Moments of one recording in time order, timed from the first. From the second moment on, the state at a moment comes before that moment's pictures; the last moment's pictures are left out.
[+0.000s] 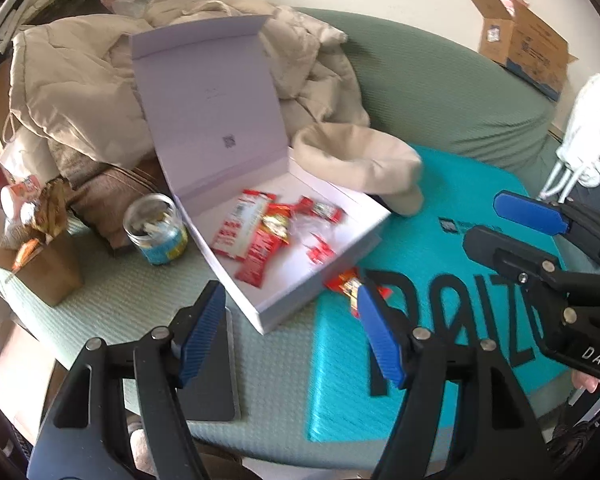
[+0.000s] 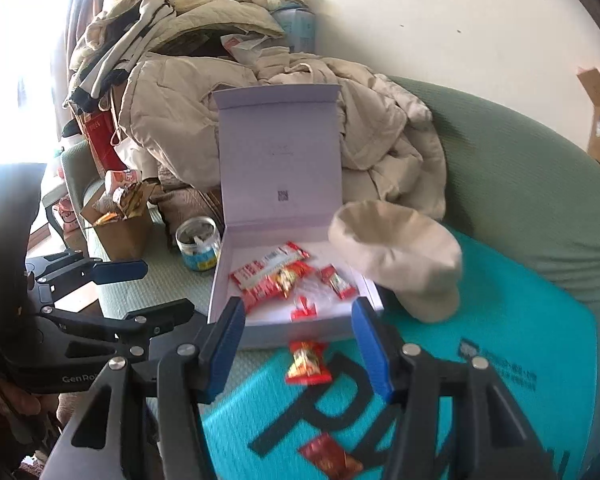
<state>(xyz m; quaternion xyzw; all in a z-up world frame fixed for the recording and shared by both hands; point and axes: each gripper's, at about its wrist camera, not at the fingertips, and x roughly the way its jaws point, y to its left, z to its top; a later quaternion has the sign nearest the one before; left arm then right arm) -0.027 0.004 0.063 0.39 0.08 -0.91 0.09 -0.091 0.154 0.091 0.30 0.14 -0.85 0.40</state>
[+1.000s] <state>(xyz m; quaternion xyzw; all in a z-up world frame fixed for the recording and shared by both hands) -0.020 0.162 -0.019 0.47 0.01 -0.88 -0.05 -0.036 0.344 0.000 0.40 0.07 -0.88 0.26</state>
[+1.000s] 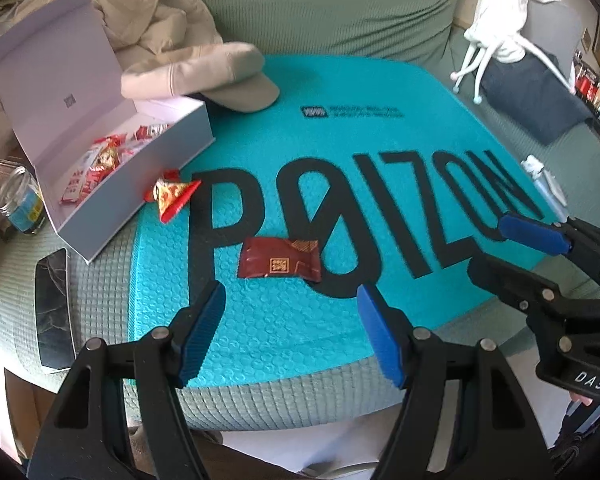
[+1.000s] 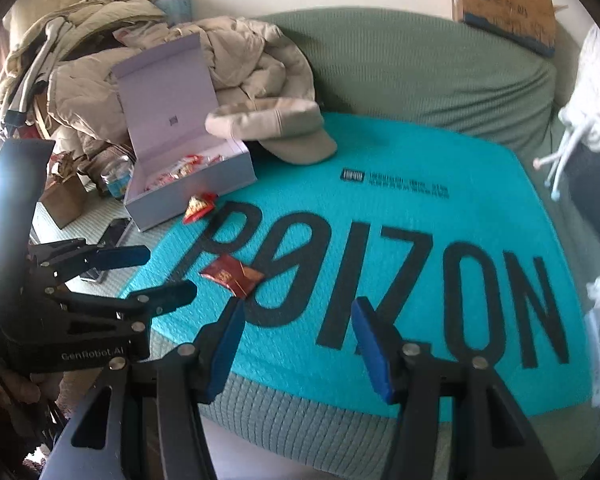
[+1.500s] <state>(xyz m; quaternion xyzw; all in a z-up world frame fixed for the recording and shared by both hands) -0.069 0.097 -0.060 0.49 -0.02 -0.87 -0.03 -0.089 0.268 -0.068 0.46 0.08 -0.84 0.29</state>
